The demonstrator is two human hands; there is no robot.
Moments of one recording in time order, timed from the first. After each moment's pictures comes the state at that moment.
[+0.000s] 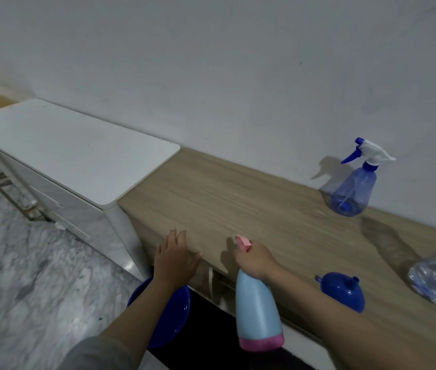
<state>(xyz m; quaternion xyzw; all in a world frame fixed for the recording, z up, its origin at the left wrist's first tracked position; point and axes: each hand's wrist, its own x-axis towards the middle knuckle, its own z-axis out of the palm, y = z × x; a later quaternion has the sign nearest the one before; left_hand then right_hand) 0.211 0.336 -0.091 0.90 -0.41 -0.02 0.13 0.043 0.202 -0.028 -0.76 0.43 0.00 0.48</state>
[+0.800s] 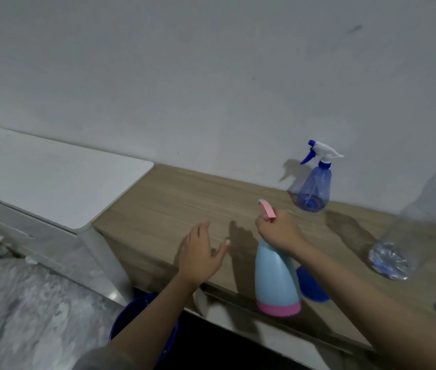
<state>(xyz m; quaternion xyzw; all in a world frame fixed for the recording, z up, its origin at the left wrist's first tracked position) 0.130 0.275 -0.025 0.81 -0.49 -0.07 0.32 -0.026 0.157 0.047 -0.77 0.46 -0.21 0.38</state>
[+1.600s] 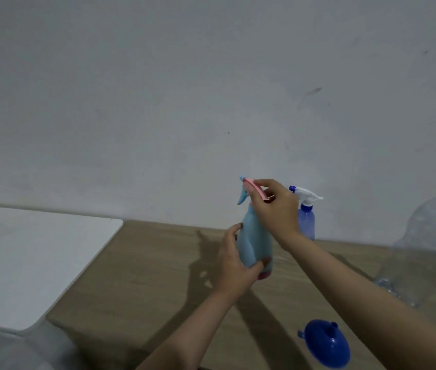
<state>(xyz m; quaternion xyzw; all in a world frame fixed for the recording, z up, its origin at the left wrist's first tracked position) 0.117 0.165 0.038 0.61 -0.52 -0.23 0.55 0.037 0.076 0.126 -0.67 0.38 -0.58 0.26</state>
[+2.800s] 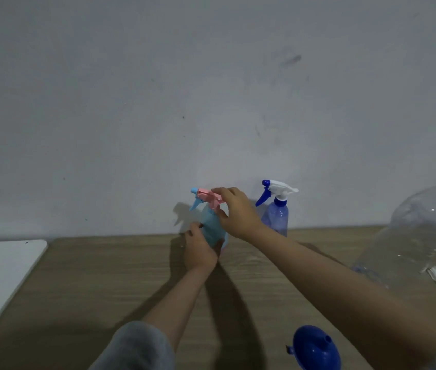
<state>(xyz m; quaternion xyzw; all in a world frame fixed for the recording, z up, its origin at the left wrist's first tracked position) 0.157 0.022 -0.019 0.74 -0.48 -0.21 0.41 0.059 -0.029 0.058 -0.82 0.47 -0.29 0.16</state>
